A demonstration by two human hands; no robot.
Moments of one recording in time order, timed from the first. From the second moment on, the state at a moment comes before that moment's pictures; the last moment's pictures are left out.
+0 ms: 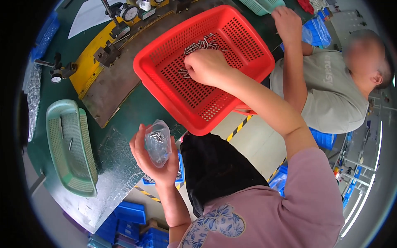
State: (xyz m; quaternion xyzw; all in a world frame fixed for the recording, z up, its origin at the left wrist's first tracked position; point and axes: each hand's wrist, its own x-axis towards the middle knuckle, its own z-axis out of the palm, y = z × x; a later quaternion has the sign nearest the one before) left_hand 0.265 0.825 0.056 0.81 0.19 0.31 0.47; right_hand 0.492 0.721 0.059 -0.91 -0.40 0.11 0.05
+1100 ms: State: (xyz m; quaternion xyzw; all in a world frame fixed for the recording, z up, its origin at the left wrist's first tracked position) left_hand 0.273 0.838 0.060 0.77 0.22 0.33 0.49; right_hand 0.458 0.739 0.096 -0.55 -0.29 0.41 0.67
